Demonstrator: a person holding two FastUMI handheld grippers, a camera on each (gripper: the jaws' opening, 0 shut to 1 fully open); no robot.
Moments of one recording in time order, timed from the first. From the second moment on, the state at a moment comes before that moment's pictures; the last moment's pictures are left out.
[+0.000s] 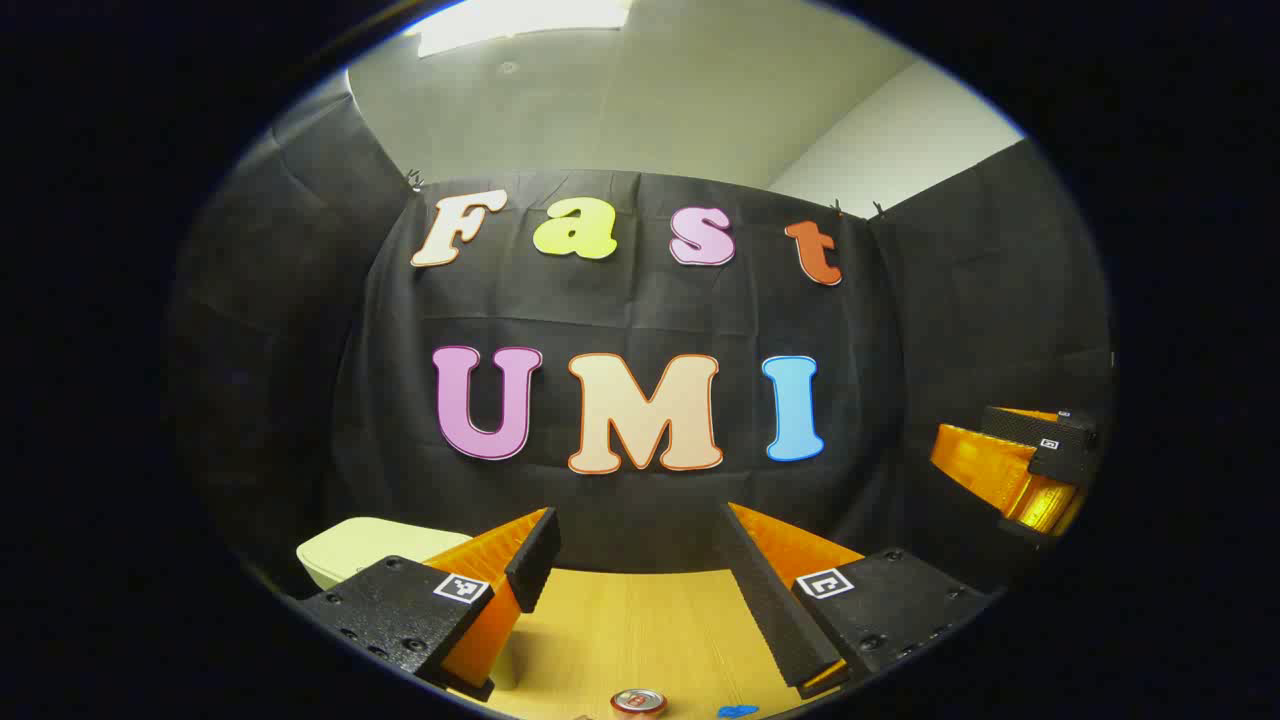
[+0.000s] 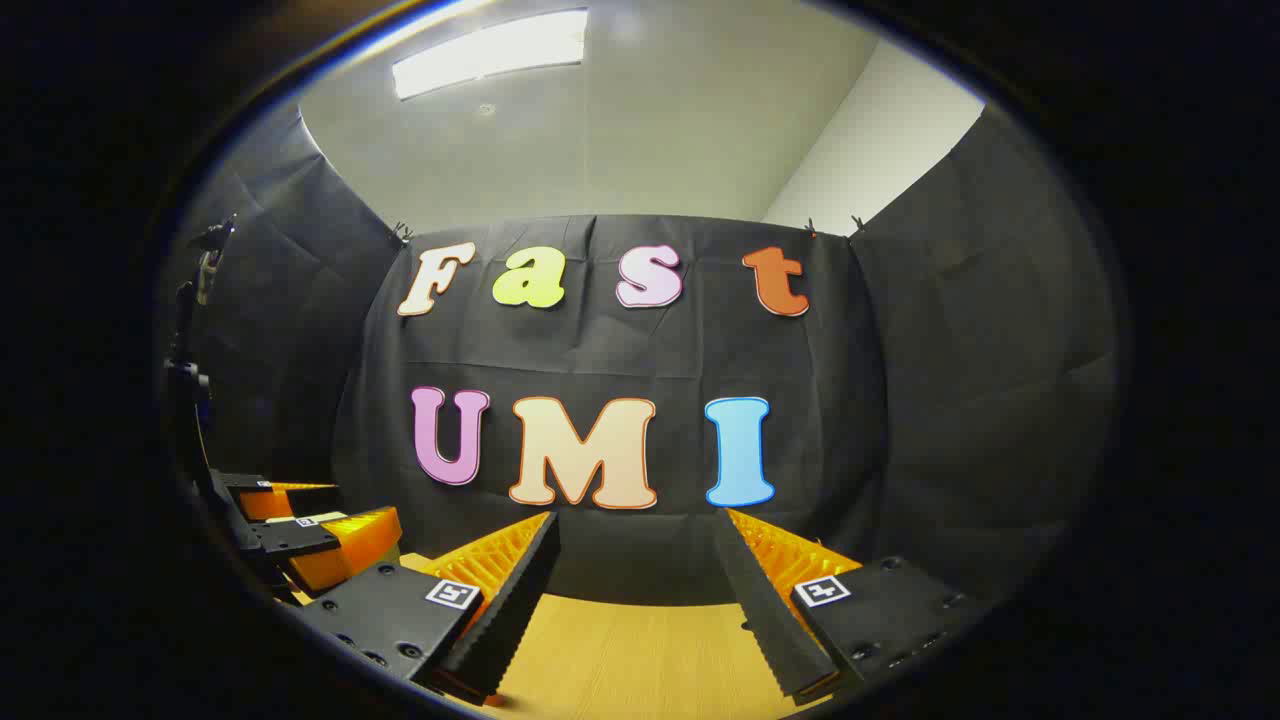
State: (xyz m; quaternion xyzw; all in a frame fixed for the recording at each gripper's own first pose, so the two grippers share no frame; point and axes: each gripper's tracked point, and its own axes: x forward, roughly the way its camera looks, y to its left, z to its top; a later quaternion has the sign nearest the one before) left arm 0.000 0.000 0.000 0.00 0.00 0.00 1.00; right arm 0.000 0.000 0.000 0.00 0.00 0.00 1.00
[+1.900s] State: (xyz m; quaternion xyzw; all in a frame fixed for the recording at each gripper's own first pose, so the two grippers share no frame) left arm -0.004 0.025 0.011 0.05 -0.02 0.02 1.00; right arm -0.005 0.028 -0.027 0.00 0.03 0.05 1.00
